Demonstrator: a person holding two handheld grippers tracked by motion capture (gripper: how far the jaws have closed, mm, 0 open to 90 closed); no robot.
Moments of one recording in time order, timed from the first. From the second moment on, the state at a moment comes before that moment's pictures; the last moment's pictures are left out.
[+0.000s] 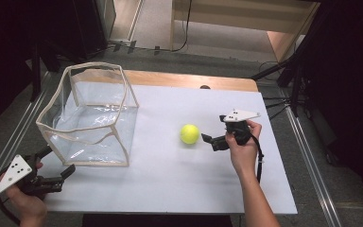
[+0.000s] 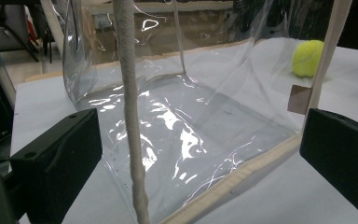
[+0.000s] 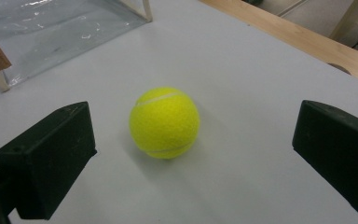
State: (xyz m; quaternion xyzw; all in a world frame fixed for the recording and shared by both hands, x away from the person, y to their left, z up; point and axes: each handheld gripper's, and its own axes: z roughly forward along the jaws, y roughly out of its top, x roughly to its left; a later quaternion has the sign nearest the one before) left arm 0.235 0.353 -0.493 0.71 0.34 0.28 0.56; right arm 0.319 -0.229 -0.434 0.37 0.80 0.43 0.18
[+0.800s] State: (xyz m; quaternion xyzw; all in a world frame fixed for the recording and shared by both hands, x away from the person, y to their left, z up) left arm 0.234 0.352 -0.493 0.71 0.34 0.28 0.56; right arm 0.347 -0.201 -0.440 0.35 0.85 0.38 0.15
